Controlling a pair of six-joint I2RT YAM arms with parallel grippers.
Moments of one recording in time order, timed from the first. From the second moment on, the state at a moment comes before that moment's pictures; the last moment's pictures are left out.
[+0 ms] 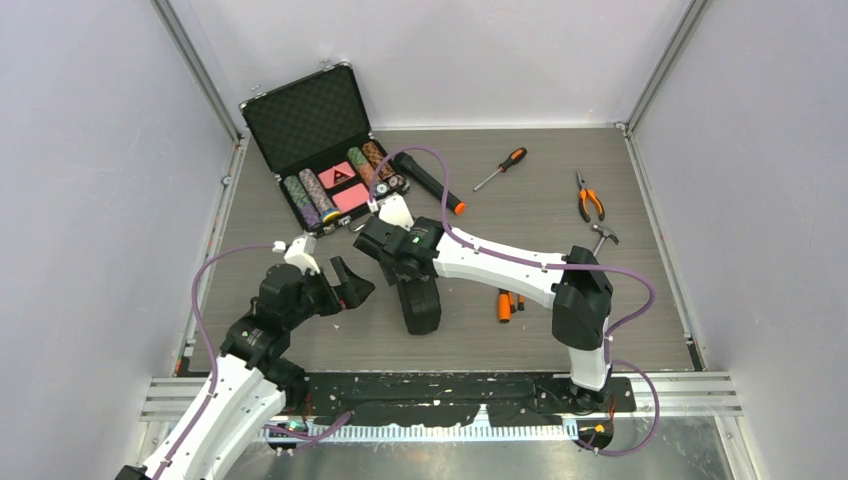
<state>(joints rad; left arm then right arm) -0.40 0.51 0.44 -0.44 0.14 -0.68 1.12 1.91 1.71 -0.95 0.55 0.58</state>
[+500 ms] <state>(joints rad) -0.46 0.52 0.40 -0.38 0.21 -0.76 1.11 1.87 1.66 -0.85 0.43 0.60</state>
